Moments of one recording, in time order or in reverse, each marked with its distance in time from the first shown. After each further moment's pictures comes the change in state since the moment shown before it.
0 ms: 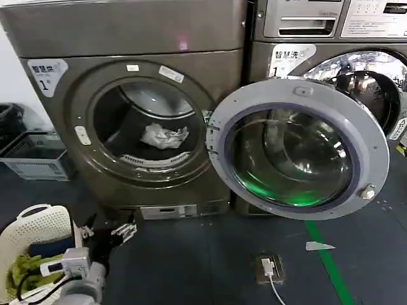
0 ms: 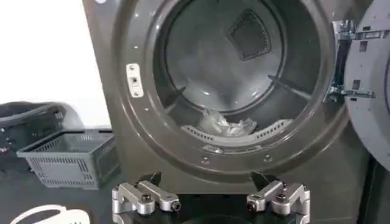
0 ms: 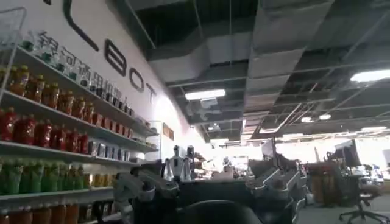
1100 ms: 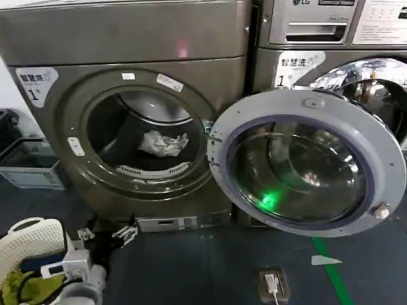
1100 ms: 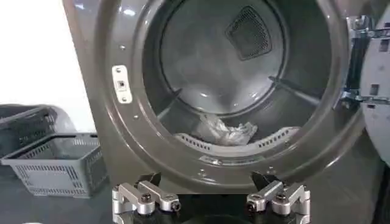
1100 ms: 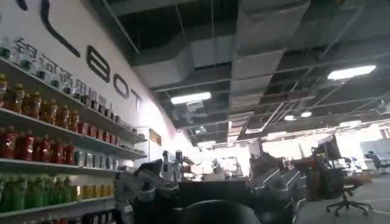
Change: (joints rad) left arm 0.018 0.002 0.005 -0.007 0.002 0.000 0.003; right arm -0.012 0.005 0.007 -0.015 0.037 0.022 0.055
